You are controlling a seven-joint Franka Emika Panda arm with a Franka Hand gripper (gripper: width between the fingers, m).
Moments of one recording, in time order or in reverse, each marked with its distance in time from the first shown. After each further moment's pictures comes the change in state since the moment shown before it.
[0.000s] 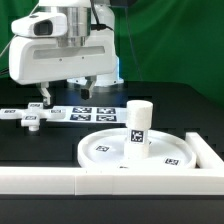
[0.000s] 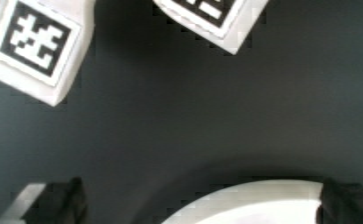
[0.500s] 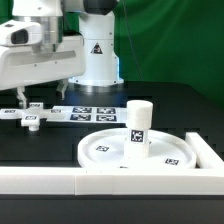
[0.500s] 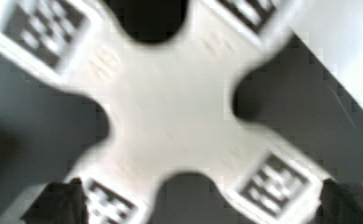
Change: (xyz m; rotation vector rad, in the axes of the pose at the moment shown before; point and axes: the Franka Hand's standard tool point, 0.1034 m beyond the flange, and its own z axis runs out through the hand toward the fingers) arm -0.066 0.026 0.015 0.008 -0.024 -0.121
